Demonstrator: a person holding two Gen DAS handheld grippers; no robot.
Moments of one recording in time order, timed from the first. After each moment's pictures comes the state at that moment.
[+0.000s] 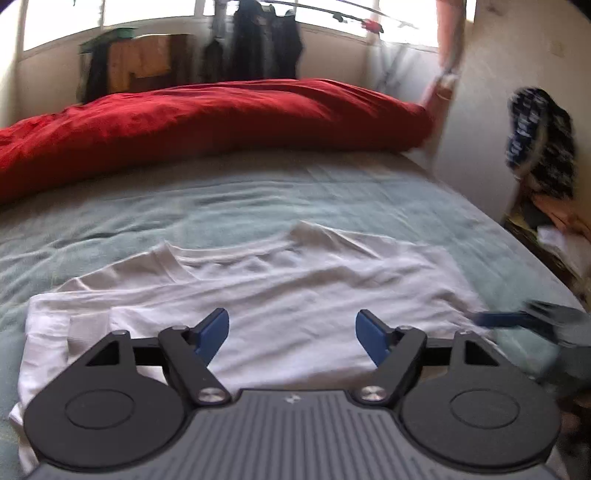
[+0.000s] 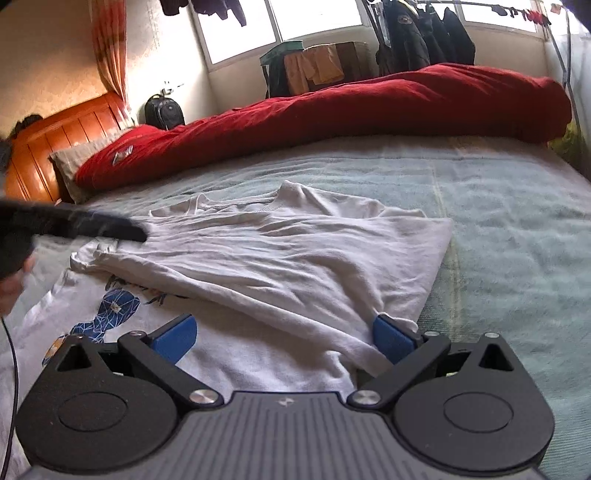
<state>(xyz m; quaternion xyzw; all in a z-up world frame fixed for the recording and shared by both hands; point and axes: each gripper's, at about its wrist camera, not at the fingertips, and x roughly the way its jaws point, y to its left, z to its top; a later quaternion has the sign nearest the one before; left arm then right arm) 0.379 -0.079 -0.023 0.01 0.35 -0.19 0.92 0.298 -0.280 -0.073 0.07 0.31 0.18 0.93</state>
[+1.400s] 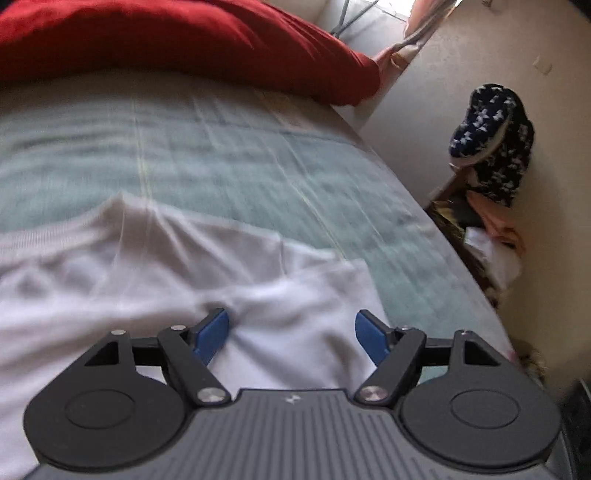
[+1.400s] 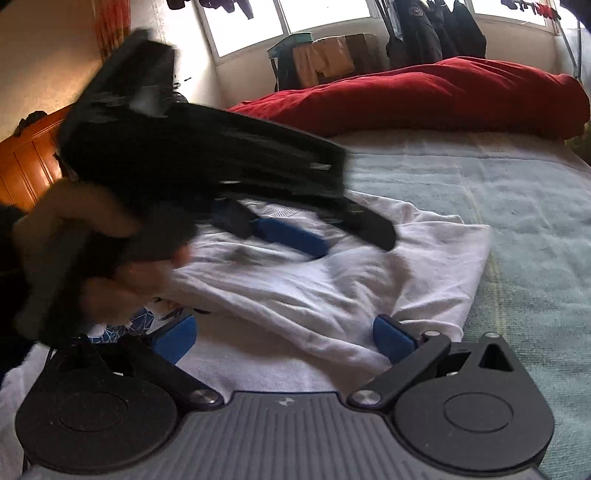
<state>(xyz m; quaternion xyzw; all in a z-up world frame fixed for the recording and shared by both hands) 0.470 -0.195 -0.059 -0.09 0.45 -0.33 0.83 0.321 -0.255 -0.084 0.07 0.32 0.20 0.92</state>
